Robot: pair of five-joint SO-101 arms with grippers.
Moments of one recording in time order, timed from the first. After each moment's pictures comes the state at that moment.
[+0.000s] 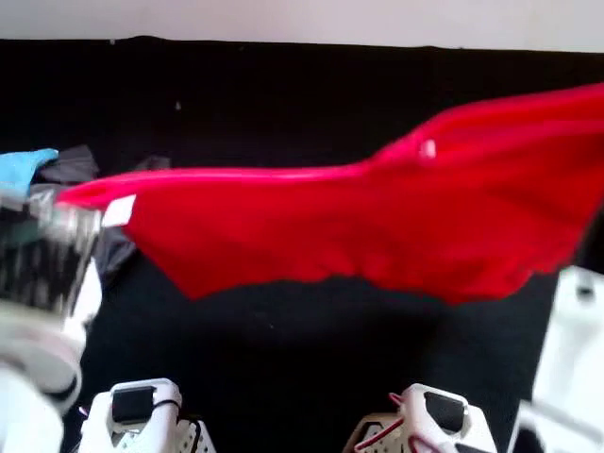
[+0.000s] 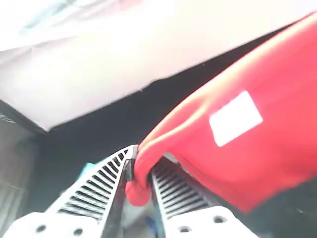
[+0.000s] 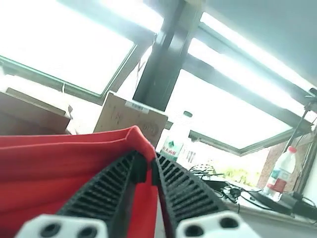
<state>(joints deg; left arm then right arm) -15.2 -49.2 -25.5 101.0 -26.8 11.7 -34.3 -67.2 84.4 22.8</state>
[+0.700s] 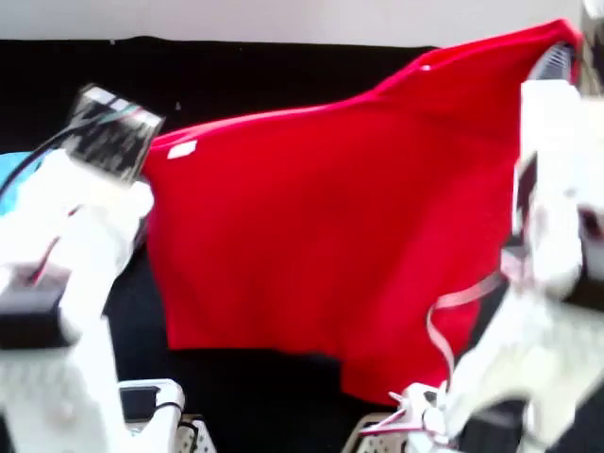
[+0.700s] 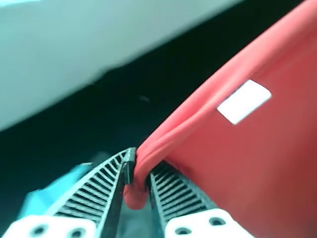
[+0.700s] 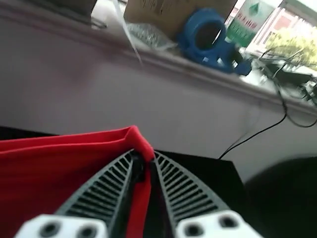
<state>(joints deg) -10.8 -44.2 14.9 72.0 -26.8 11.9 -19.7 -30.2 69.7 22.9</state>
